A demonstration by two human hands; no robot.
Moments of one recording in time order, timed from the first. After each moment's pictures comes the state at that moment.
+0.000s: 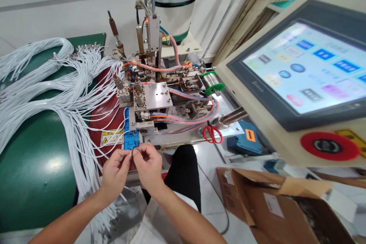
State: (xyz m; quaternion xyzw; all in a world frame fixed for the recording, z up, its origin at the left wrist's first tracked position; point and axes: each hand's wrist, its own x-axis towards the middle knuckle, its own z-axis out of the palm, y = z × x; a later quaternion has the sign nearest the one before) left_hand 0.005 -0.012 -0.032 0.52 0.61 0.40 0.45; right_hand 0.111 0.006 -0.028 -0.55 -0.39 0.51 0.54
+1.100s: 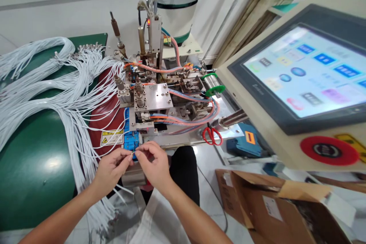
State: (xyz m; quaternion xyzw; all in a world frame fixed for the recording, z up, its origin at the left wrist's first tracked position) left_hand -0.009 0.000 -0.016 0.56 0.57 0.31 0.52; right_hand 0.137 0.012 -0.033 -0.52 -0.53 0.46 0.49
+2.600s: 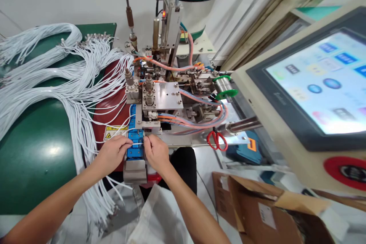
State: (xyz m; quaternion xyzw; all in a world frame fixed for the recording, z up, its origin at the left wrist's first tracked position) left_hand -0.030 0.032 -0.025 0.77 0.57 0.17 0.25; right_hand 0.133 0.038 -0.076 -0.58 -0.68 0.31 0.32
